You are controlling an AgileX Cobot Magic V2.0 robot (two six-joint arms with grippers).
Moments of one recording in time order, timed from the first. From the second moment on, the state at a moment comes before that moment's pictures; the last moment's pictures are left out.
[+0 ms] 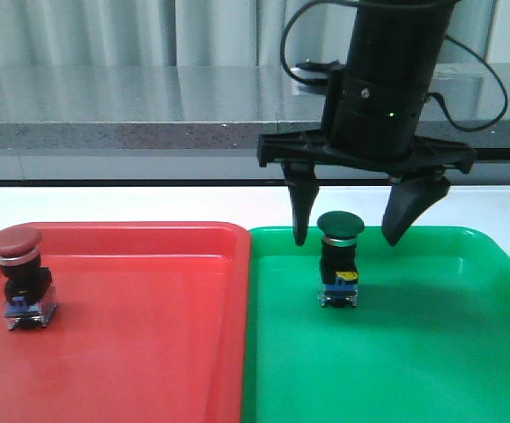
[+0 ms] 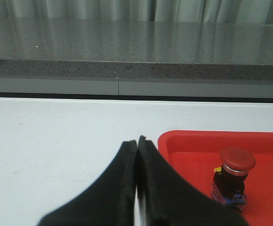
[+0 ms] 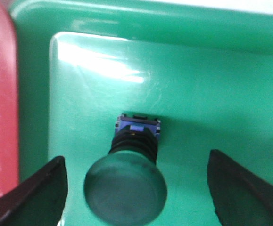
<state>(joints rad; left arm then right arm) -0.02 0.00 0.00 0.02 0.19 -0.12 0.54 1.83 -1.33 0.01 0.86 0.47</state>
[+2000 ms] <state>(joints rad) -0.02 0.00 0.00 0.02 0.19 -0.12 0.26 0.49 -0.68 -0.40 0.83 0.59</state>
